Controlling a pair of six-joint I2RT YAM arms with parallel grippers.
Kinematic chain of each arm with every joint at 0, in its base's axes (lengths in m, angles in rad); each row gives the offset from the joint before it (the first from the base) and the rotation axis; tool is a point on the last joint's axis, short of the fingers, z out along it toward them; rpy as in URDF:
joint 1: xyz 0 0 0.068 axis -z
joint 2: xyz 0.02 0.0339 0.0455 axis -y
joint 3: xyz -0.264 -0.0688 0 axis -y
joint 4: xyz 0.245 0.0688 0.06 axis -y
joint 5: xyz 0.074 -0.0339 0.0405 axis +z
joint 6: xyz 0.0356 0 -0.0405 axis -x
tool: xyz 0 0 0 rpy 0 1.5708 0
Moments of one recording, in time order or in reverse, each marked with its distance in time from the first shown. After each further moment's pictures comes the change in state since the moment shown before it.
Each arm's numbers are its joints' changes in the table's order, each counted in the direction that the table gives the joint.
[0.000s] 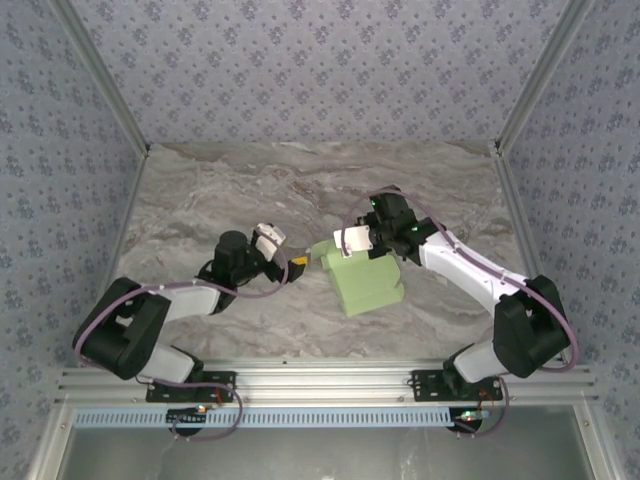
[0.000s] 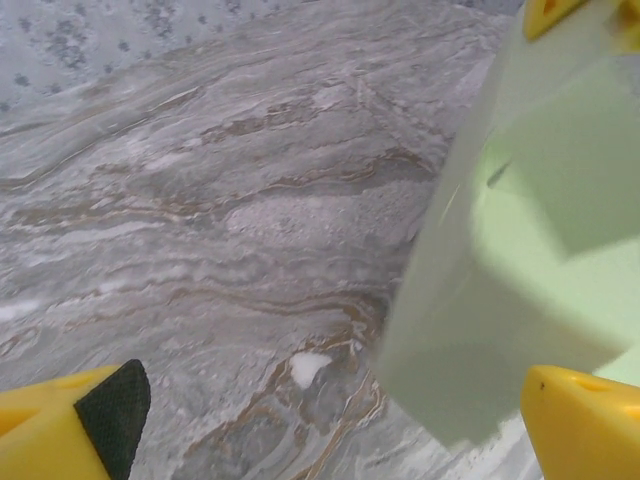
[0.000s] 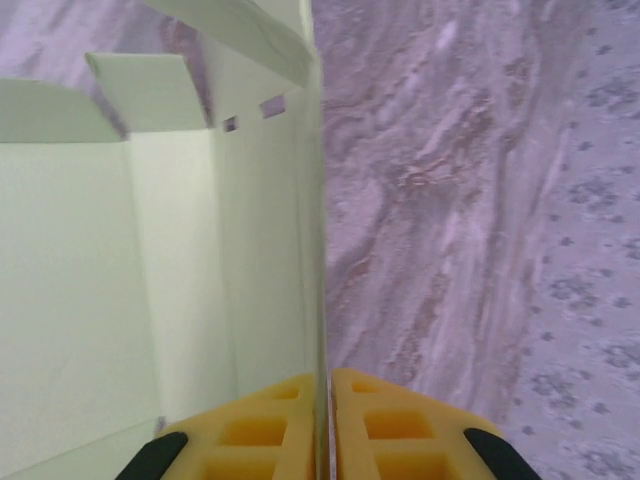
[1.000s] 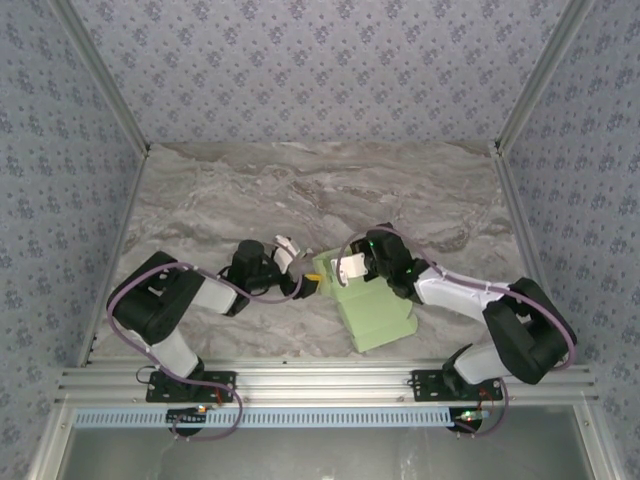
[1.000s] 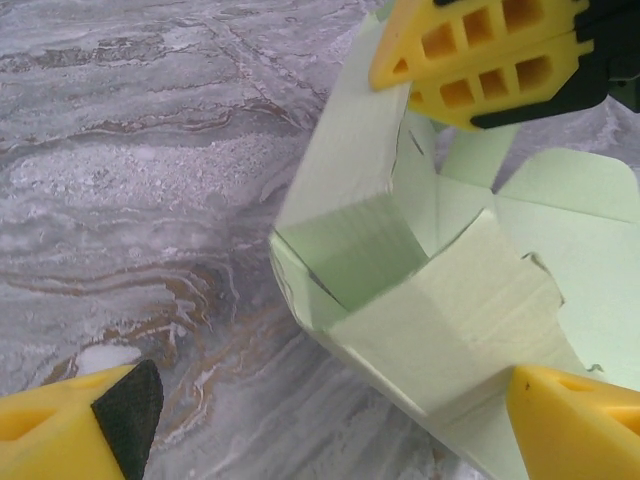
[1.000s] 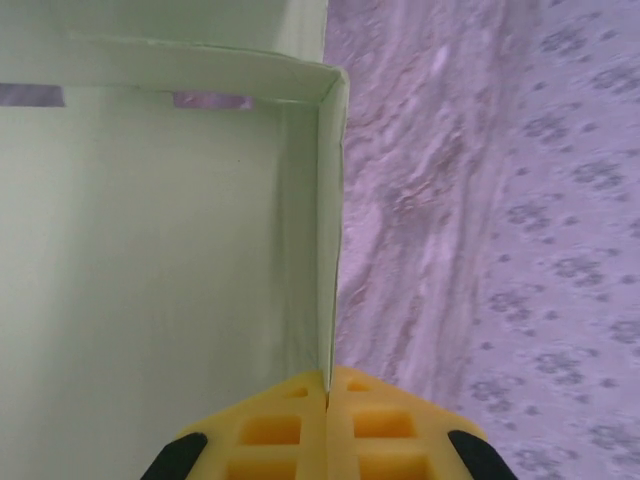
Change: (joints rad) left arm 0.089 -0.227 -0.034 0.217 -0.133 0.142; right arm -0.117 0.046 -0.407 0.616 -0.148 0.060
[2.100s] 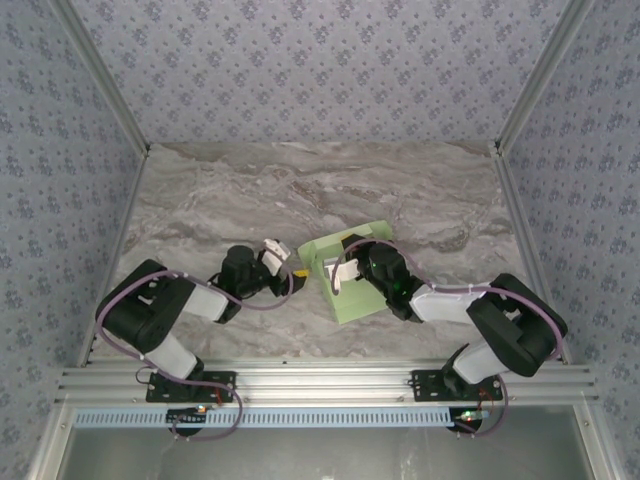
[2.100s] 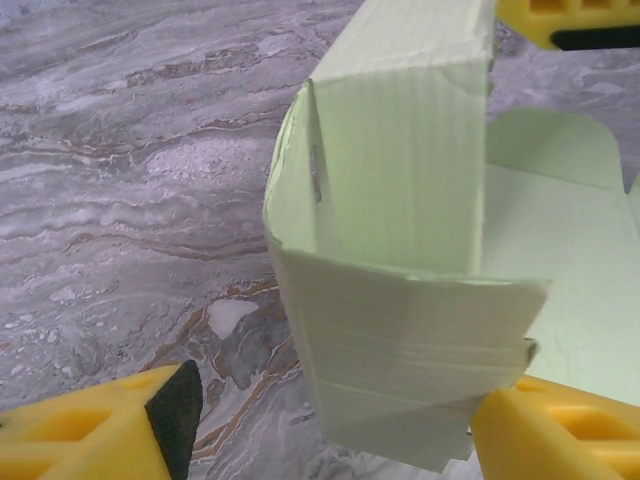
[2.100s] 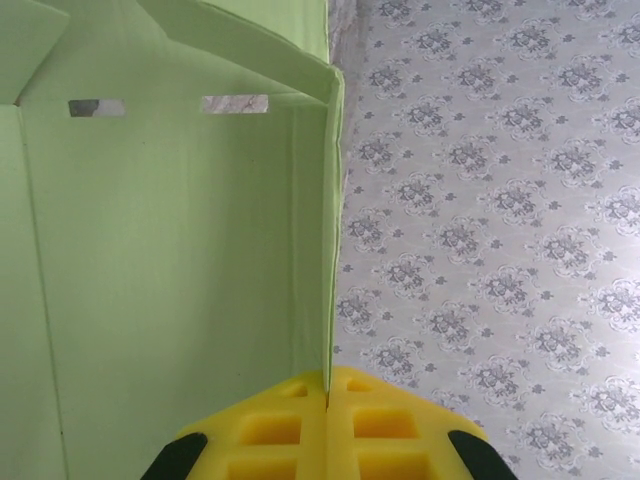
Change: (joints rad) left arm -0.039 0.064 -0.060 0.016 0.132 -0.106; right arm -0.078 -0.061 -0.151 0.518 -0.109 0.098
